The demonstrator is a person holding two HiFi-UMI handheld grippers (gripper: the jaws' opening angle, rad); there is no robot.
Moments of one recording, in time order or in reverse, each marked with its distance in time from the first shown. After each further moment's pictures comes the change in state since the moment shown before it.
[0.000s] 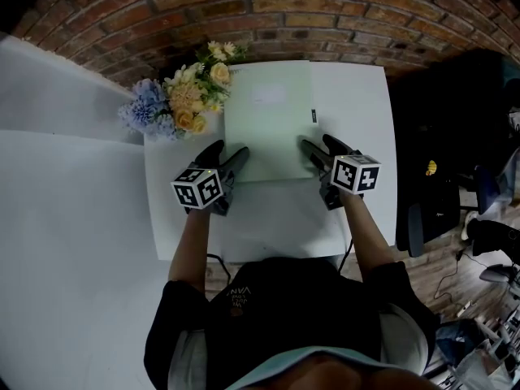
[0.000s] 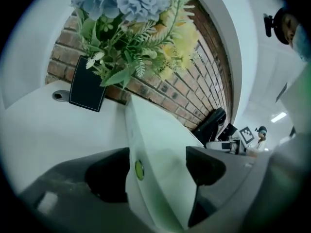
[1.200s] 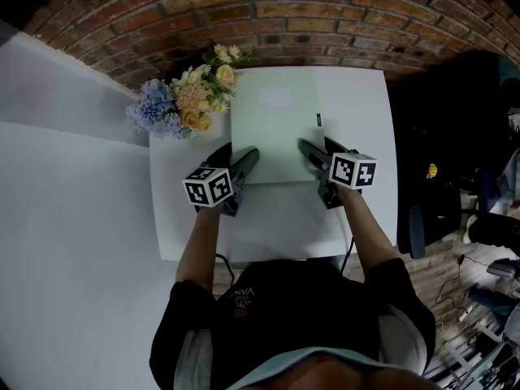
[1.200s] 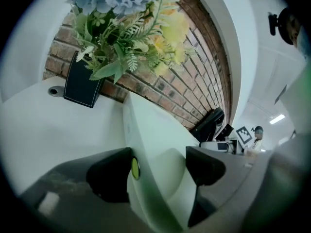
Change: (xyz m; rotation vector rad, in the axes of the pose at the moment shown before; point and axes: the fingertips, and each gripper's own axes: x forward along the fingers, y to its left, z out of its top) left arm 0.009 -0.015 -0.005 -0.016 0.009 -0.023; right arm 0.009 0.003 -0.005 0.057 0.017 0.009
